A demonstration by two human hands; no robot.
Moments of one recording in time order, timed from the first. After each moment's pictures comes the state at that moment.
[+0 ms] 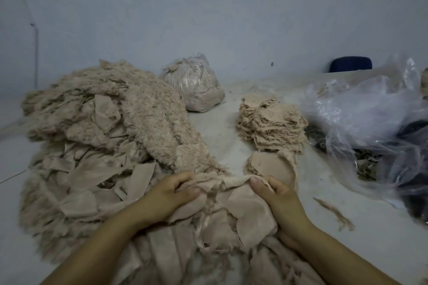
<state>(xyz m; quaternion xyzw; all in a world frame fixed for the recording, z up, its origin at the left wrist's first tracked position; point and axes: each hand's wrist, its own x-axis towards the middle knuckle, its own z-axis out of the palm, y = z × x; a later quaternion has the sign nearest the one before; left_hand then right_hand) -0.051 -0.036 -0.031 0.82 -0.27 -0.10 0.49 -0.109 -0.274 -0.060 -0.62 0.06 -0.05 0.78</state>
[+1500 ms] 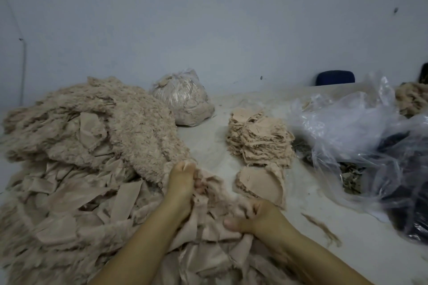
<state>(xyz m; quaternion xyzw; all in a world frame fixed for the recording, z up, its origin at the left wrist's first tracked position) -0.025 -0.129 -0.014 0.63 0.01 0.00 0.78 -0.109 -0.275 -0.042 -0.65 0.05 0.08 0.75</state>
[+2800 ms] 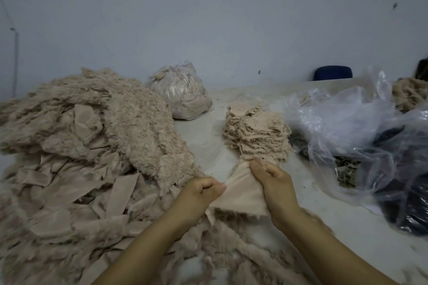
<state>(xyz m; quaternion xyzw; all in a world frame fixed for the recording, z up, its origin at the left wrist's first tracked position) -0.047 -0.123 -0.042 0.75 -0.23 -0.07 0.61 -0.081 -0.293 -0.038 -0.65 0.11 -0.19 0.73</state>
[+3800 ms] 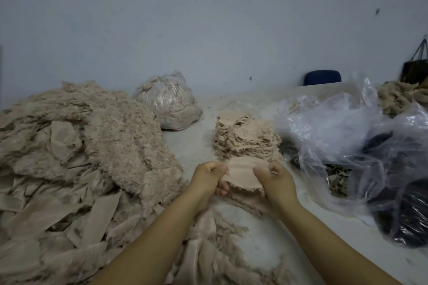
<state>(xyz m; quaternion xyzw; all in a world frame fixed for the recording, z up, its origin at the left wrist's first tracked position) 0.009 -0.197 -0.020 0.72 -0.08 -0.13 0.68 -0.035 -0.349 -0.050 -0.72 0.21 -0.21 0.63</state>
